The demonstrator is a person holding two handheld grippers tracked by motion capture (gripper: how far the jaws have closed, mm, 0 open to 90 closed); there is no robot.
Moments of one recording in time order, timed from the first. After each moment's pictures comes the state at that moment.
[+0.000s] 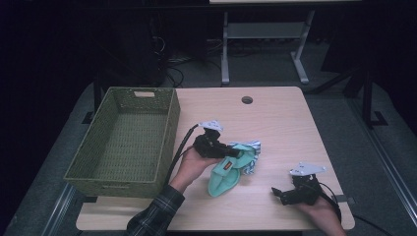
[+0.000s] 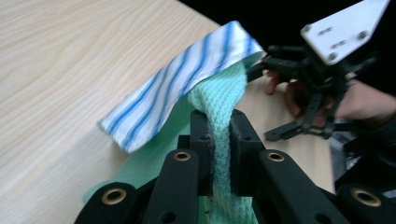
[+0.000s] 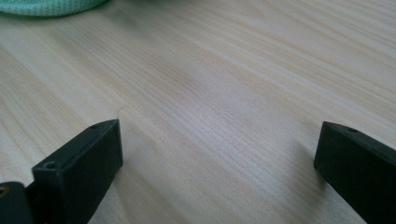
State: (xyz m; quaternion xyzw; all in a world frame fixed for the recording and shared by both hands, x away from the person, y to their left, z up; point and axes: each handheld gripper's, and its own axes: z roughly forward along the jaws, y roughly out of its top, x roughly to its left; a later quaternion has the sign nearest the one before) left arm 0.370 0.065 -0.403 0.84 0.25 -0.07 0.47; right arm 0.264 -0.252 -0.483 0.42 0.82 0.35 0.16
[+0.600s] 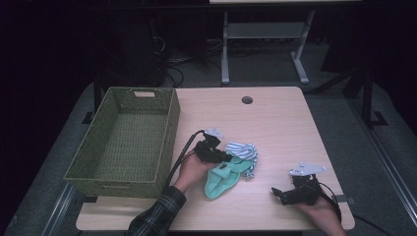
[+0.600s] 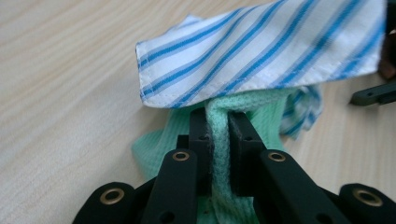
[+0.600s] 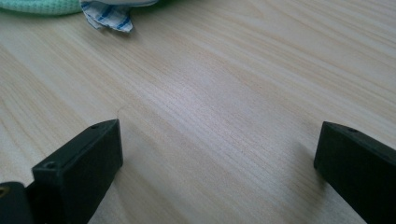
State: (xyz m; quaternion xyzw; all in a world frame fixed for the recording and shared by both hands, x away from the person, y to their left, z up) left arm 0.382 0.064 -0.451 0.87 0.29 -0.03 0.39; right arm 0.264 -0.252 -0.483 0.42 0.82 0.35 0.15
